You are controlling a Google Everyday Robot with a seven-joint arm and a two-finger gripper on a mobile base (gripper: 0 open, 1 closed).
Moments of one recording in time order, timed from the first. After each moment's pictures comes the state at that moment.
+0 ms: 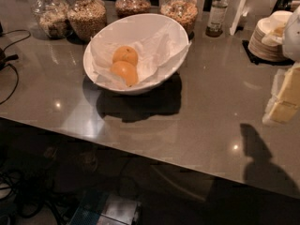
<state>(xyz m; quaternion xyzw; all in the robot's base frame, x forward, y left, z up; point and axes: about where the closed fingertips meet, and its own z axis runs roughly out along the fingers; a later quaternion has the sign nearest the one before) 0.438 -0.217 0.976 -0.60 0.78 -0.03 0.16</state>
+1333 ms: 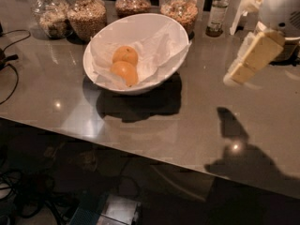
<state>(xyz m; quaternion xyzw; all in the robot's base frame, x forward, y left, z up) 0.502 -0.169 1.014 -0.58 0.75 0.00 0.31</state>
